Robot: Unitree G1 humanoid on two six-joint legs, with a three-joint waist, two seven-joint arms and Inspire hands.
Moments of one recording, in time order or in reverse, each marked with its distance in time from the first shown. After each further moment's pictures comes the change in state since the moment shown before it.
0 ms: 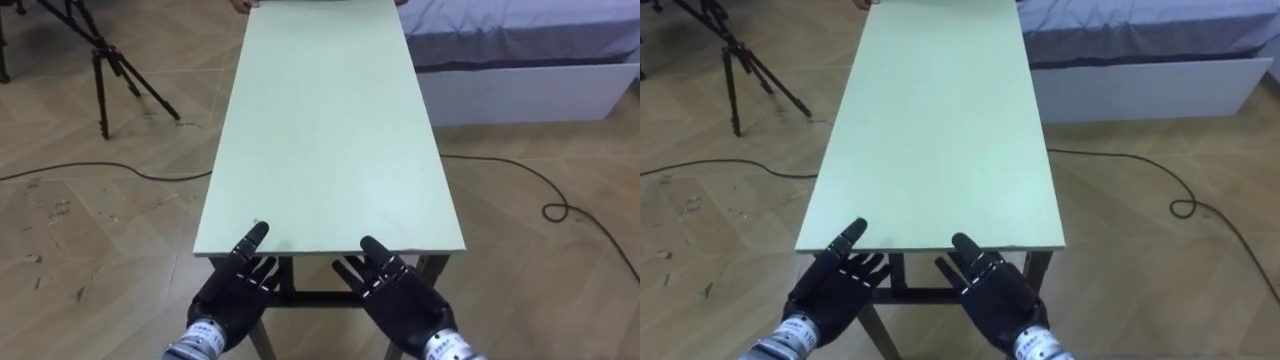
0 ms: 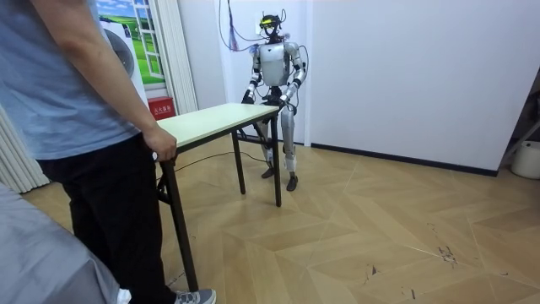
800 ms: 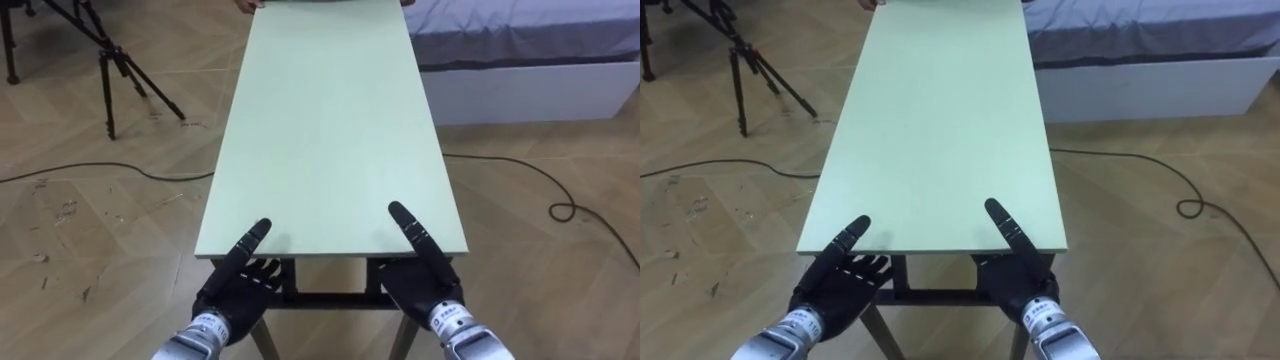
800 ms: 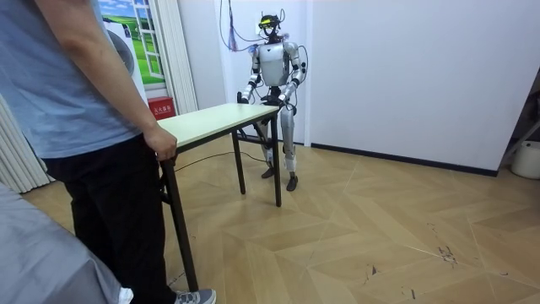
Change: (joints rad) left arm -0.034 -0.050 0.087 0.004 -0.003 0.073 0.093; right arm -0.092 0.062 -0.126 0.121 0.117 -0.001 -0.079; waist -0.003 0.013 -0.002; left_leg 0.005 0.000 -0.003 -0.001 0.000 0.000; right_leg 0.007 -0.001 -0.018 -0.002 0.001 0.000
